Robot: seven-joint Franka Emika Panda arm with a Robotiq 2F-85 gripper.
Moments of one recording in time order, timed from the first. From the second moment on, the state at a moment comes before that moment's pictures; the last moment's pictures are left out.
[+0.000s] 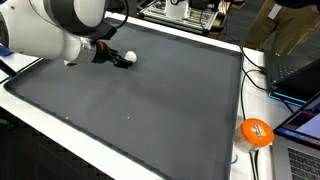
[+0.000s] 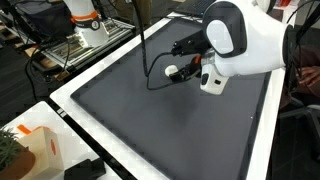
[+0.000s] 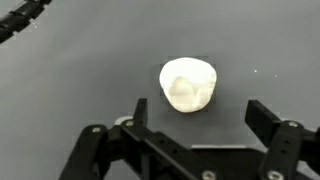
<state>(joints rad) -0.04 1.17 -0.06 -0.79 0.13 1.17 0.18</state>
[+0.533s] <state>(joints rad) -0.02 1.19 -0.07 -0.79 0.07 1.17 0.18</state>
